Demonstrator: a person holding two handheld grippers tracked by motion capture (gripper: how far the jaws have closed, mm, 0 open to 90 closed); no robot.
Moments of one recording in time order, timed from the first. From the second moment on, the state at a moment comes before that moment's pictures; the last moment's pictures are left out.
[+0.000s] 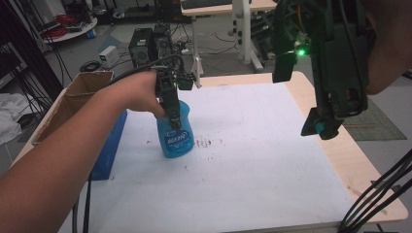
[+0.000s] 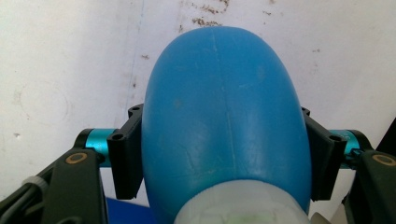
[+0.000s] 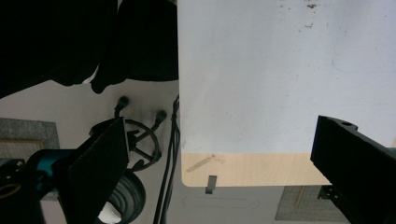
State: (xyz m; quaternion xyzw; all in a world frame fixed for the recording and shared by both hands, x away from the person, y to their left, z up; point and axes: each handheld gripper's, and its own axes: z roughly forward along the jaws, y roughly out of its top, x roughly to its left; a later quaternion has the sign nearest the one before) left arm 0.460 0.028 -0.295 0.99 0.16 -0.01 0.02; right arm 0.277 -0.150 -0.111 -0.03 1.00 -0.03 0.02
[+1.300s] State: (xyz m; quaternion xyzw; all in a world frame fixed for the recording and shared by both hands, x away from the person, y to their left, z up) left arm 0.443 0.031 -0.236 0.99 0.16 0.02 -0.01; right arm 0.271 -0.159 -0.107 -0.03 1.00 -0.03 0.03
